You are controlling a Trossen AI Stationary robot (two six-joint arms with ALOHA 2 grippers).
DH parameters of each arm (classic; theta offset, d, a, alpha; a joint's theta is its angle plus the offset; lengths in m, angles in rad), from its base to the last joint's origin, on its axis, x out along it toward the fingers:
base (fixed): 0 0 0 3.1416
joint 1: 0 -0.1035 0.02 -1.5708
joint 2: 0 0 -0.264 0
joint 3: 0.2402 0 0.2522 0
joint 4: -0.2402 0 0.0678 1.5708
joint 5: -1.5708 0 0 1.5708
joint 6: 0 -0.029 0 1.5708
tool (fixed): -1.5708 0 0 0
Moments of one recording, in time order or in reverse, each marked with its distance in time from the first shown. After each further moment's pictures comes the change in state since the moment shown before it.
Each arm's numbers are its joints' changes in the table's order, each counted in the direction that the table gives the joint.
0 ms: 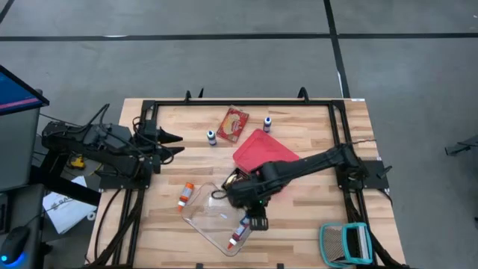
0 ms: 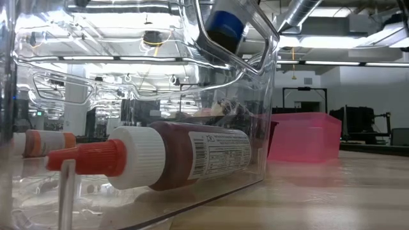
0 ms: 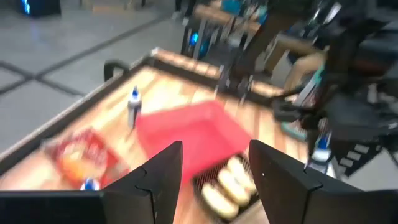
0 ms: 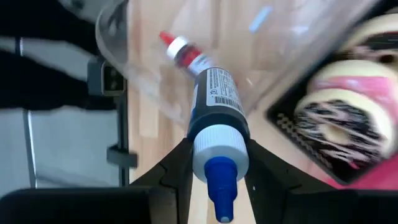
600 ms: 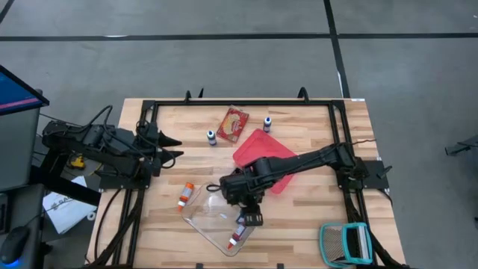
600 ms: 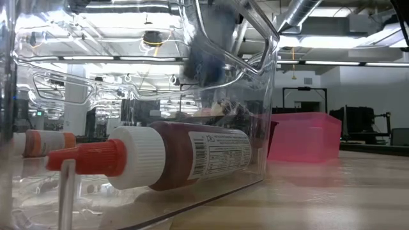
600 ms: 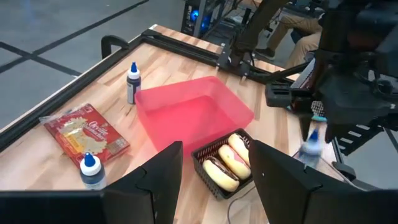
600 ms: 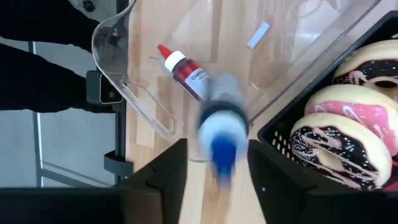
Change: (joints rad) left arm 0.019 -0.004 0.000 -0.093 0.017 0.050; right arm 0.047 -0.045 0.026 0.028 -0.056 0.069
